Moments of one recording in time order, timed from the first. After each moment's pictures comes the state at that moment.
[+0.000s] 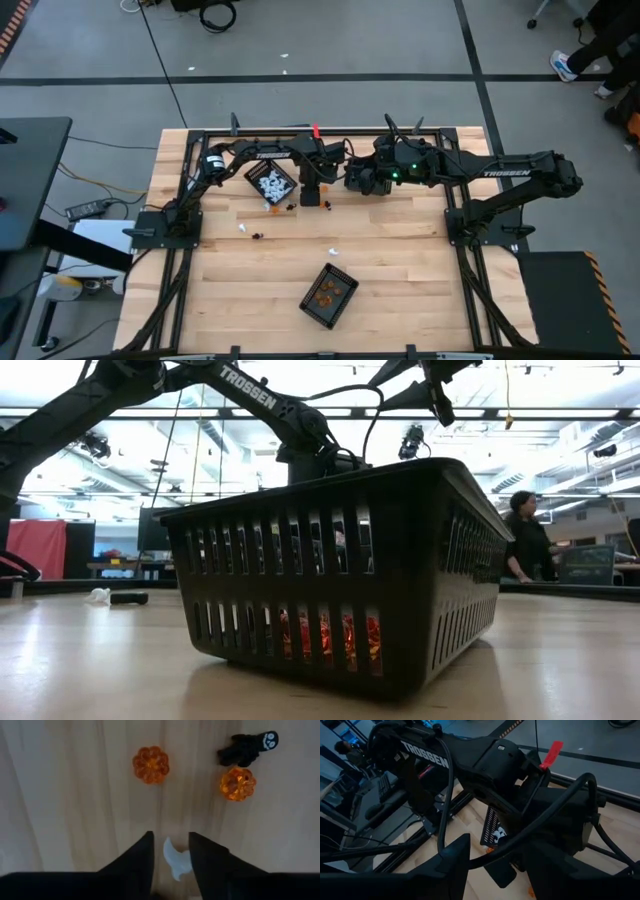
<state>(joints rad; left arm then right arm) 0.34 2.25 1.83 -1.11 0.07 0.33 -0.07 1.18 1.04 -0.22 0.26 0.64</state>
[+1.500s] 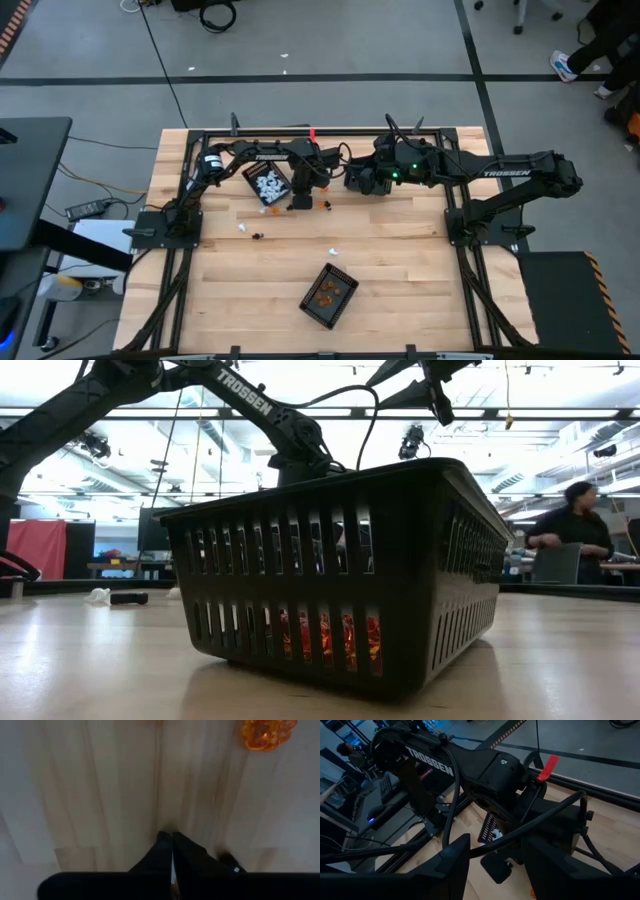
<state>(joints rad) 0.35 2.25 1.73 -1.12 0.03 0.32 -0.07 1.18 1.04 -0.21 0.26 0.64</state>
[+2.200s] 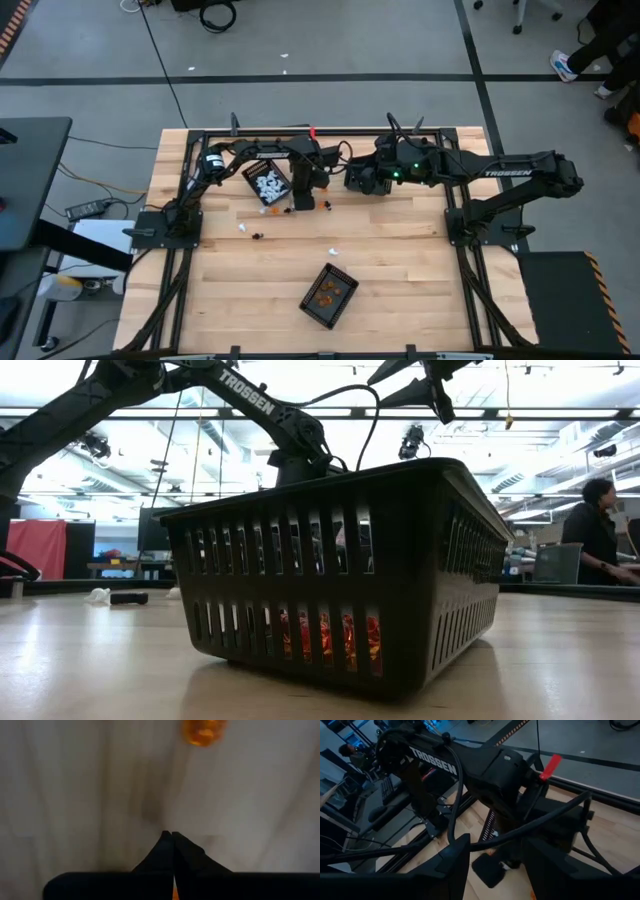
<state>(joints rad) 0.36 2.25 1.78 -1.24 0.22 0.25 -0.07 1.18 1.04 -0.21 0.26 0.64</state>
